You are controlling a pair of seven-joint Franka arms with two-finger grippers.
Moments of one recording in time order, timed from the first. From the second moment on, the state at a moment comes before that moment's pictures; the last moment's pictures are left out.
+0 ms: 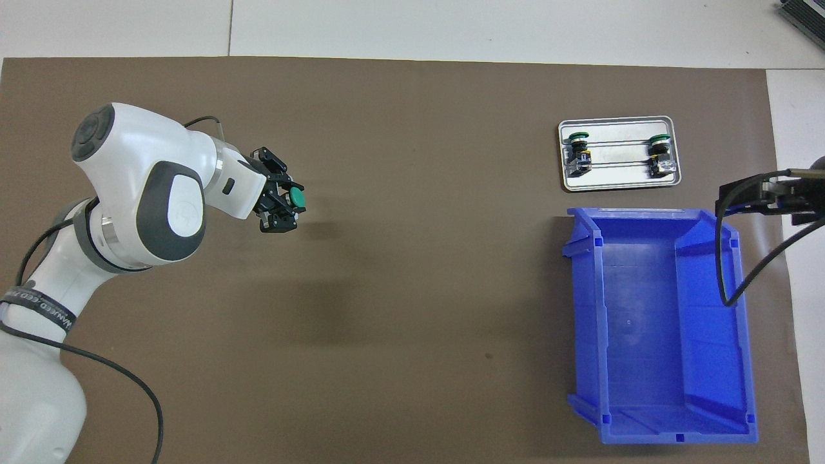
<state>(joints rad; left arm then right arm) -0.26 0.29 0.02 -1.84 -0.56 2.12 1.46 0.05 -0.02 -0.06 -1.61 -0.04 1.59 0.12</state>
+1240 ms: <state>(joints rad) -0.07 0.17 0.02 -2.05 -1.07 1.91 1.85 0.05 -0.02 -0.06 -1.61 -0.04 1.59 0.12</state>
